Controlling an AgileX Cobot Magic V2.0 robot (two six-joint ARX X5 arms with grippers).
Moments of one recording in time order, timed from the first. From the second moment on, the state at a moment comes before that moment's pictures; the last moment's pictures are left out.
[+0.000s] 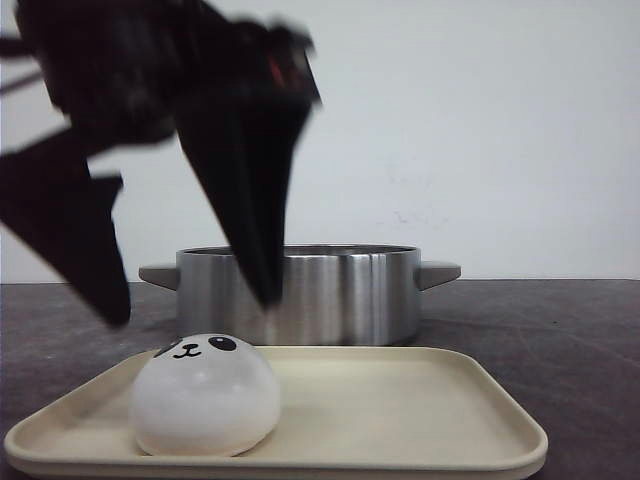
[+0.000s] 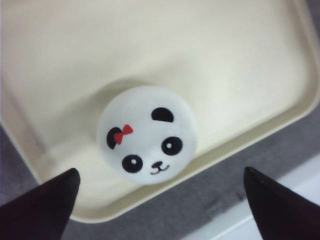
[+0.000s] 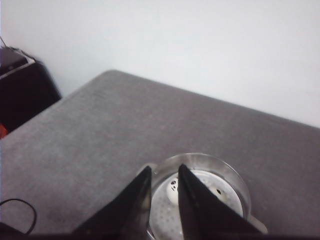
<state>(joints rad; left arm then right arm) -0.93 1.48 1.02 -0.82 0.04 -0.47 0.76 1.20 1.79 -0.89 0.06 0.21</state>
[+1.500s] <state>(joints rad) -0.74 1.46 1.38 -0.71 -0.04 -0.23 0.76 1.20 1.79 -0.93 0.06 0.21</state>
